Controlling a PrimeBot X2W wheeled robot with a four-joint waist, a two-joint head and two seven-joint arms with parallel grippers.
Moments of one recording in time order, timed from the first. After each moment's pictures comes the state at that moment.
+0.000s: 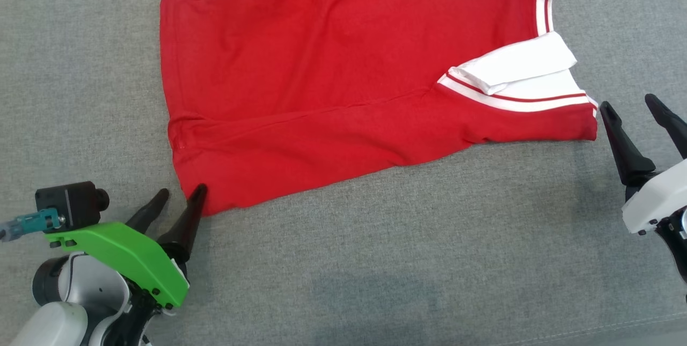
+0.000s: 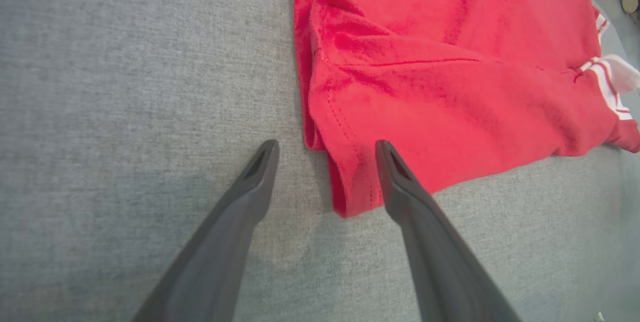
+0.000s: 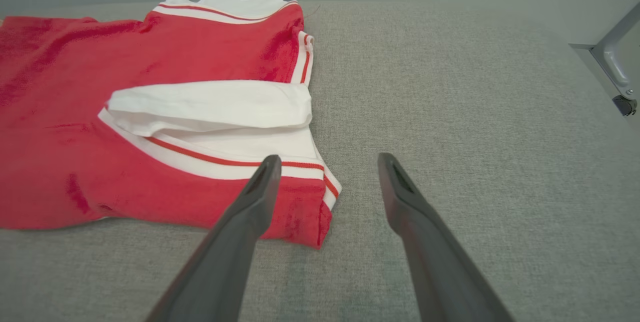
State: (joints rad) left arm -0.16 0.61 -0.41 -0.26 -1.02 0.30 0.30; right arm -0.18 -0.37 -0.09 -0.13 0.41 0.13 0.28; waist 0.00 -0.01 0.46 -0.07
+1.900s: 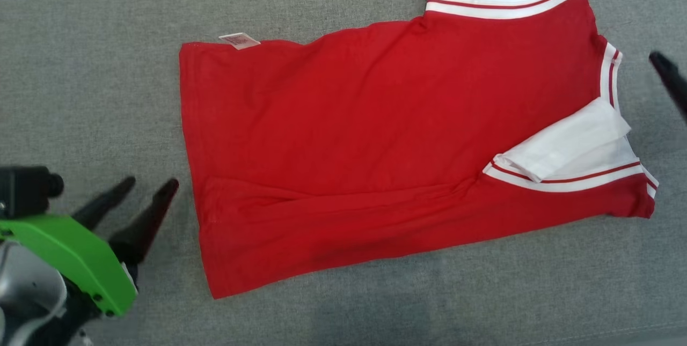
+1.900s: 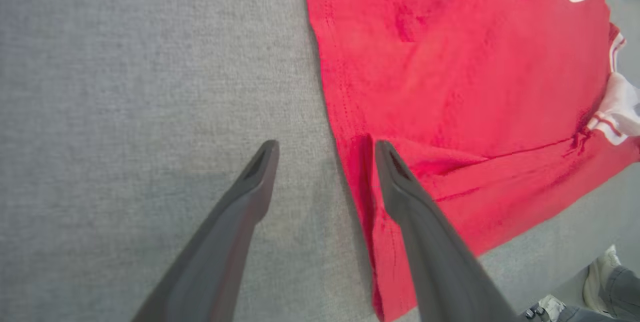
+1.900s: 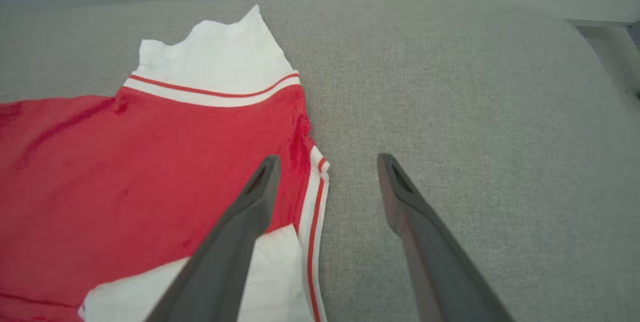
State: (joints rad) left arm -0.09 0.80 -0.33 -0.46 -1.08 0.26 0.41; right arm -0.29 -0.53 -0.16 -0.20 0.64 0.13 0.61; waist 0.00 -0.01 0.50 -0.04
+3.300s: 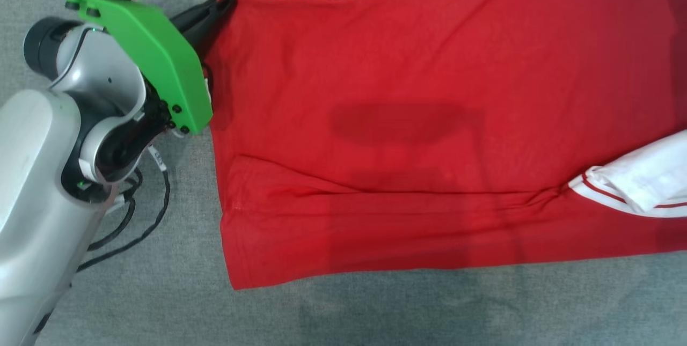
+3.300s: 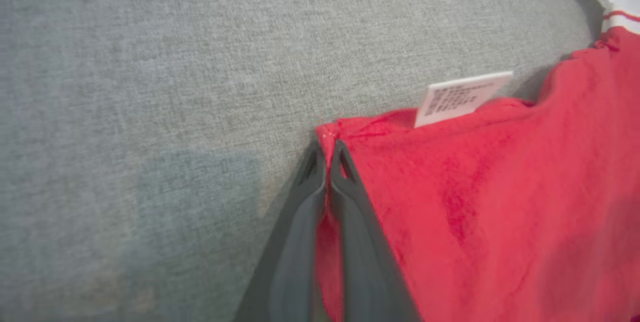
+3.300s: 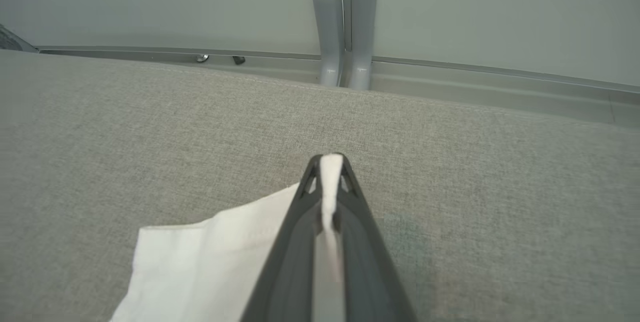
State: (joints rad) left arm -0.87 0.52 -0.58 -0.04 -0.94 0.11 0.59; right arm -1.15 -0.46 0.15 0.34 0.52 0.13 0.60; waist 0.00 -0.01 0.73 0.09
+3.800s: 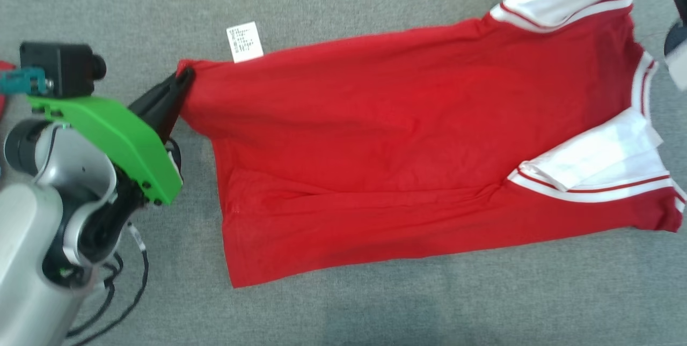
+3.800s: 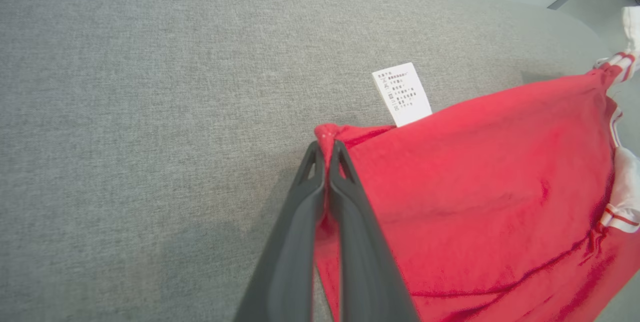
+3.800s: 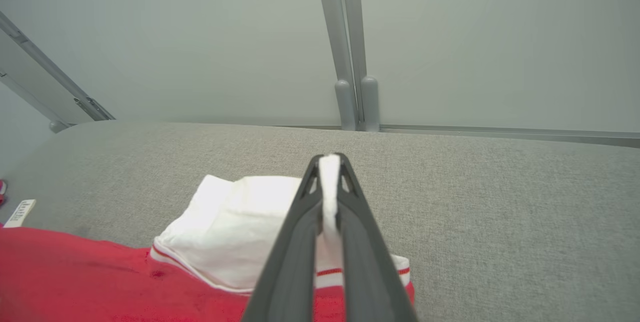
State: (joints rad) left arm -0.61 0.60 -0.50 -0.15 -0.98 0.18 0.46; right arm -0.73 -0.56 0.11 0.05 0.75 0.13 0.34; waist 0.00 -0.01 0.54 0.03
